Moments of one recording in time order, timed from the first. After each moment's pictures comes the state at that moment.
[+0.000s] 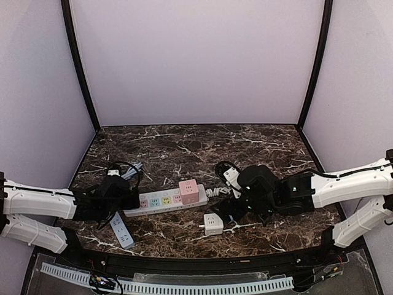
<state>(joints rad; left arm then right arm) -0.83 1.14 0.39 -0.11 -0.62 -0.70 1.21 1.33 0.79 -0.20 0.28 0.34</state>
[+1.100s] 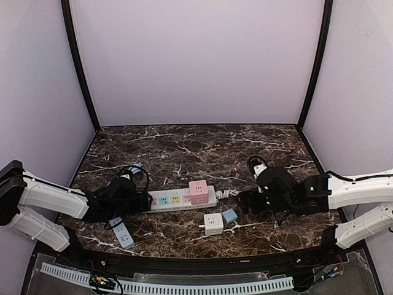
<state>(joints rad) -0.83 1.31 0.37 0.12 -0.35 -0.82 1.12 1.16 0.67 -0.33 0.45 0.57</state>
